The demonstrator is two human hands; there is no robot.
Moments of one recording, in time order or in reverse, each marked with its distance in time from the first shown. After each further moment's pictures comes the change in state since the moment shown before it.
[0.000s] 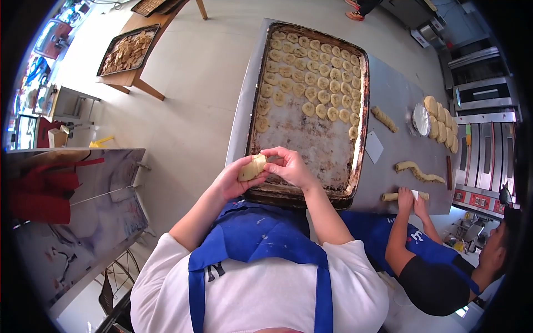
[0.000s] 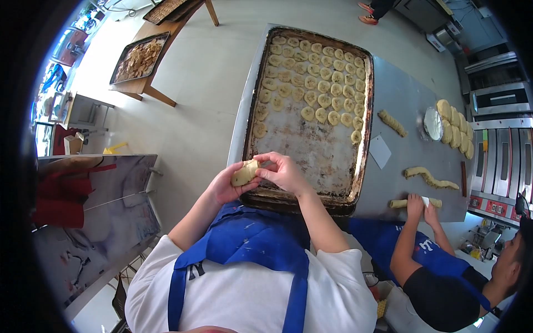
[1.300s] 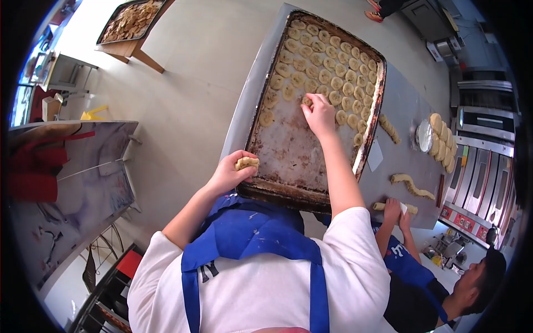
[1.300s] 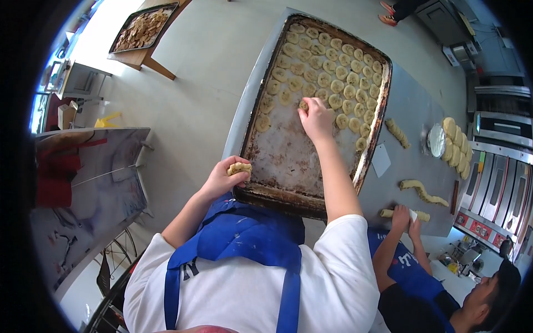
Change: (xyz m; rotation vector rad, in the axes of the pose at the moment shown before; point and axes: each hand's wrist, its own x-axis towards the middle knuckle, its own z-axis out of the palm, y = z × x) left_hand -0.006 -0.003 0.004 0.828 0.198 0.360; right_hand 0.107 -0.006 -0.121 -1.246 0.530 -0.386
